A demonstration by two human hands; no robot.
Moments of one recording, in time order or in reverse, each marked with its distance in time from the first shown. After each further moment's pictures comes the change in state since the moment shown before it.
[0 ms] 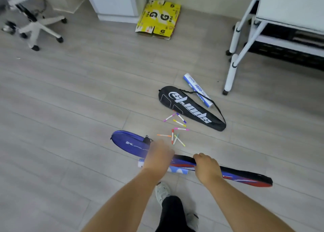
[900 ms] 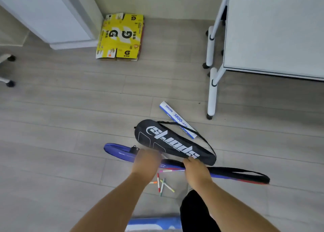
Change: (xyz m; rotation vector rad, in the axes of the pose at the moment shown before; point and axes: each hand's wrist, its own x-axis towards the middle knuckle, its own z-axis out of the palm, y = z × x) left_hand 0.383 -0.057 -0.123 0.121 -0.159 0.127; right_hand 0.301 0.142 -0.154 0.154 -0.030 0.041
